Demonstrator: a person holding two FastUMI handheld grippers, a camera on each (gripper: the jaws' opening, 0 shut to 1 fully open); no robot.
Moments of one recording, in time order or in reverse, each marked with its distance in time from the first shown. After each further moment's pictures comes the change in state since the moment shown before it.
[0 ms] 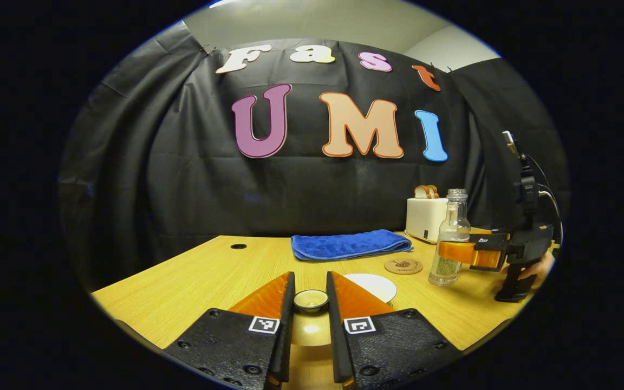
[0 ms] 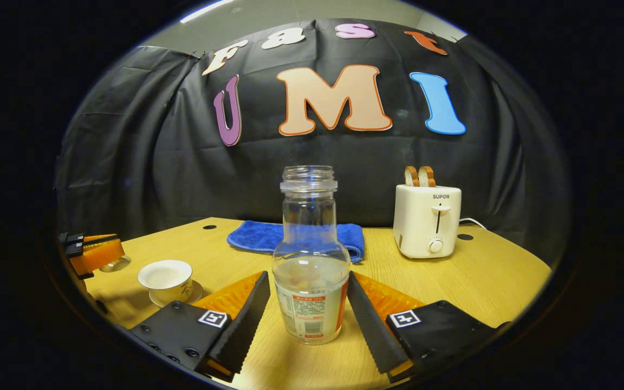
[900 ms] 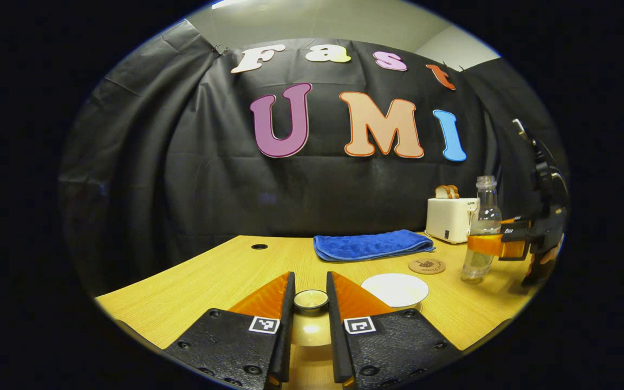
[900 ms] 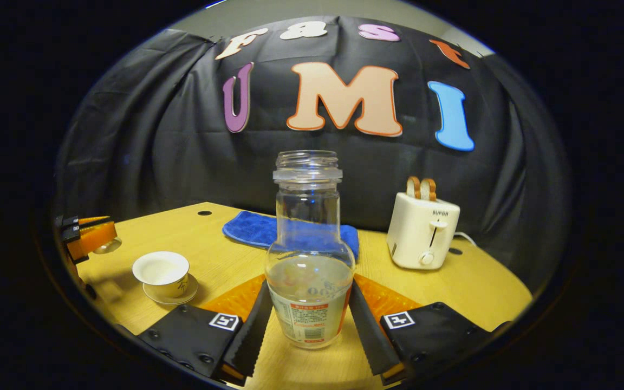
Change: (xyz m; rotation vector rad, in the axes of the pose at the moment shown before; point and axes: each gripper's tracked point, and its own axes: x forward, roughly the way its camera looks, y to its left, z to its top) left arm 0.002 0.039 -0.001 0.000 0.002 0.087; right arm -0.017 0.010 0.036 -0.210 0.012 -0.016
